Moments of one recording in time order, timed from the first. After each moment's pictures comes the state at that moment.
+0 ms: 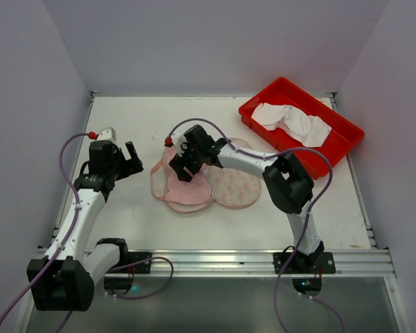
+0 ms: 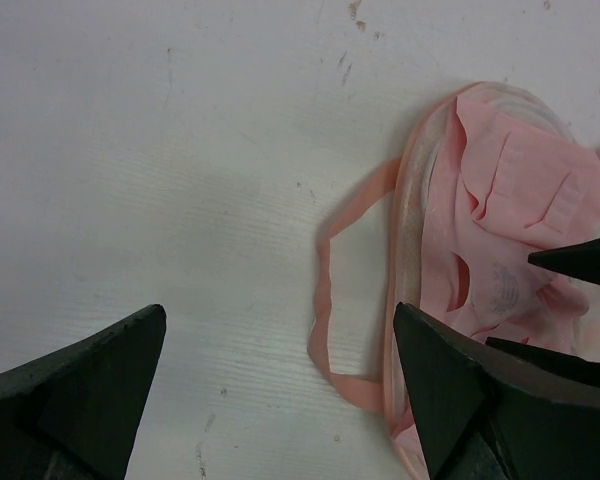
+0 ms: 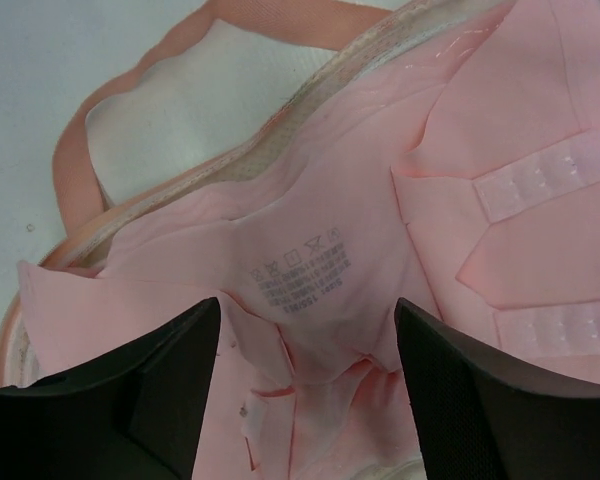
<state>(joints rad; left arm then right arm) -0.01 0.99 0.74 -0.45 -0.02 -0.35 0.82 2.09 1.58 -0.34 -0.28 -0.18</state>
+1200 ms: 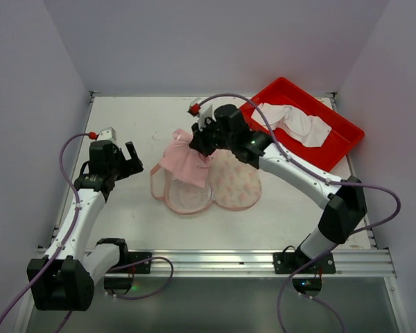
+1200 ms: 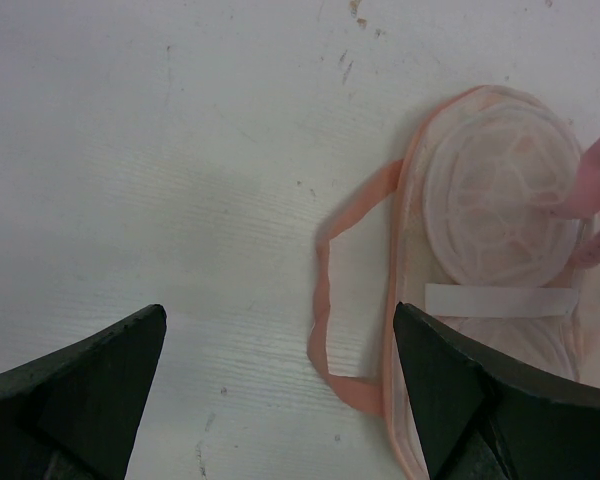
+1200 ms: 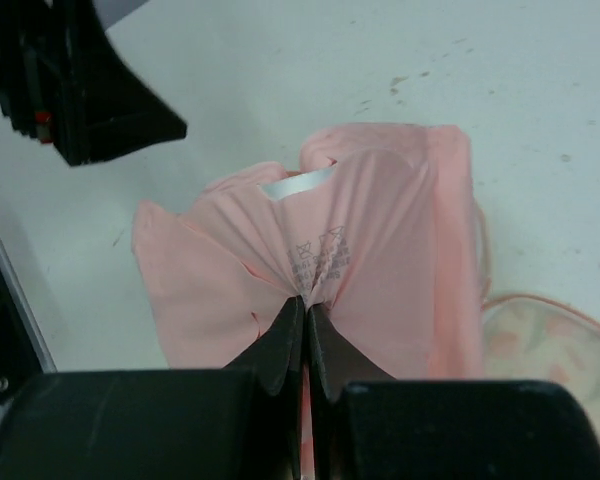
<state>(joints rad) -0.01 1.00 0.74 -0.45 -0.02 -0.35 0.80 1.65 1.46 -0.30 -0.24 0.02</state>
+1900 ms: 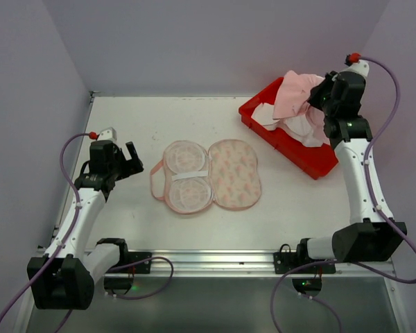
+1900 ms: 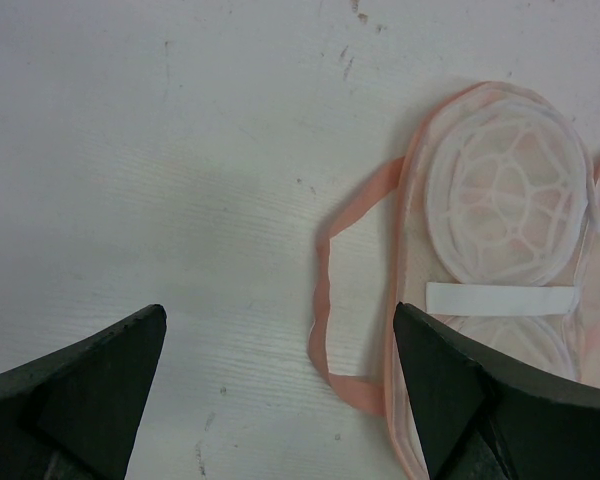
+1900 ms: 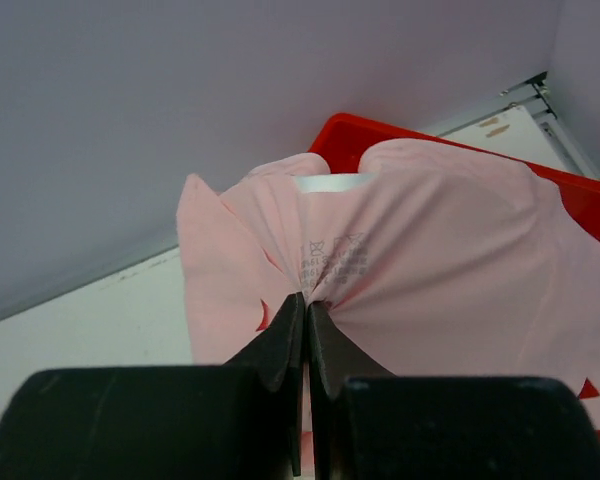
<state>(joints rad) -0.01 1.00 0.74 -0.45 -0.02 -0.35 0.03 1.36 1.49 -0.37 0.13 0.42</state>
